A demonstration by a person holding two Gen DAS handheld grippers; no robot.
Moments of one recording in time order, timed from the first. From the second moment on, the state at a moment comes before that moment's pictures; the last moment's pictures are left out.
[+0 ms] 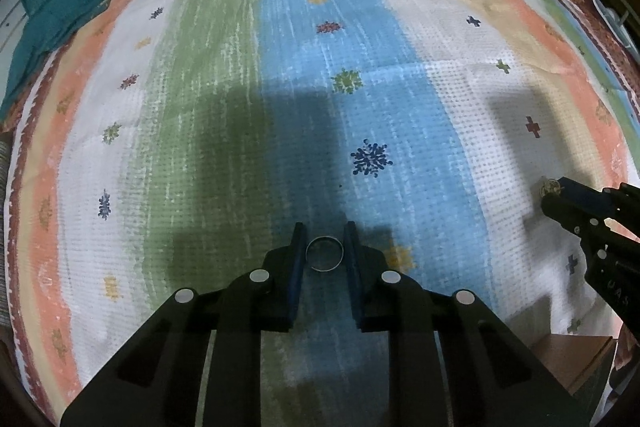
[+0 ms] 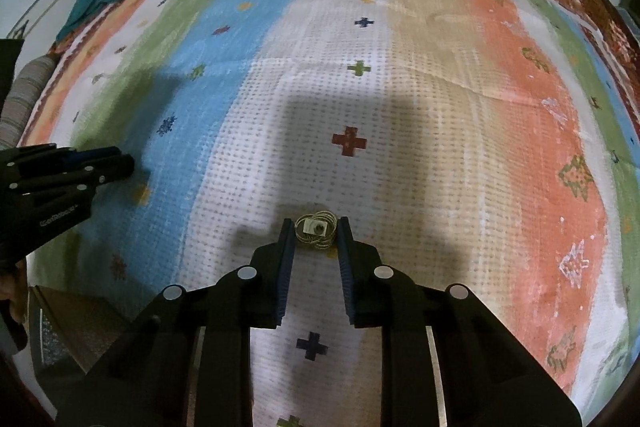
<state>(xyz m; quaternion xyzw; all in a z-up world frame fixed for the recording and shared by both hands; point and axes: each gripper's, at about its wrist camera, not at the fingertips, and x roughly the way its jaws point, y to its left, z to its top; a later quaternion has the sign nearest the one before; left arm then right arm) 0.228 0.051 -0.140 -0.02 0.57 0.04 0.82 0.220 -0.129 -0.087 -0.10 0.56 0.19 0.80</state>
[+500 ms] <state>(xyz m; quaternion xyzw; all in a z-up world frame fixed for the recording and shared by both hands) 0.203 0.040 -0.098 -0.01 0.53 0.04 0.85 0.201 -0.145 -0.055 -0.07 0.53 0.18 0.83</state>
